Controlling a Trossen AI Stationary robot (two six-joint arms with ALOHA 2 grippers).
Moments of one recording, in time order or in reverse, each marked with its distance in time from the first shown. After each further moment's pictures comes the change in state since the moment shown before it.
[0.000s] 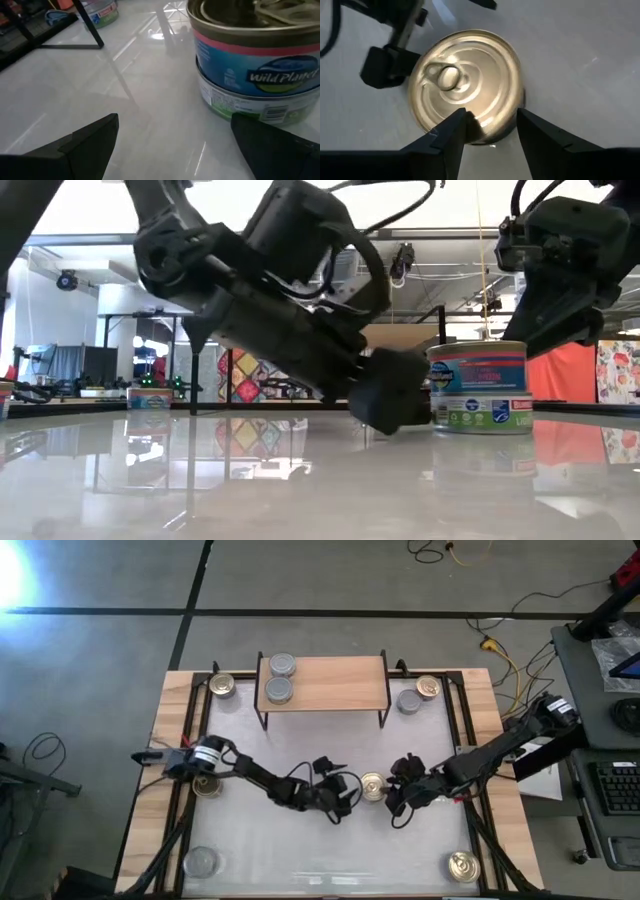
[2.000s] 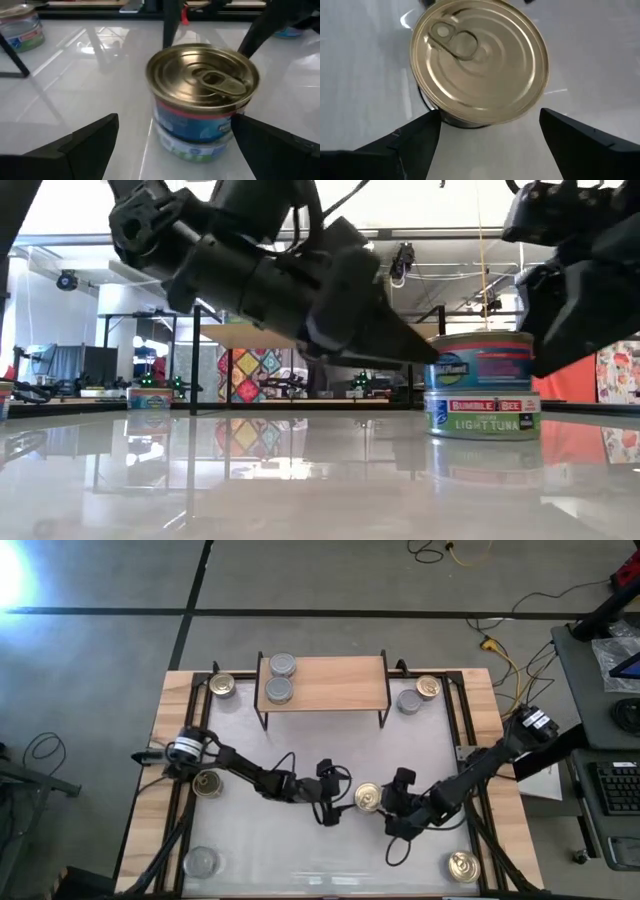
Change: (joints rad) left arm 0.014 -0.170 -0.141 0.118 0.385 0.010; right arm 0.147 0.265 0.223 -0.178 0.141 -0.325
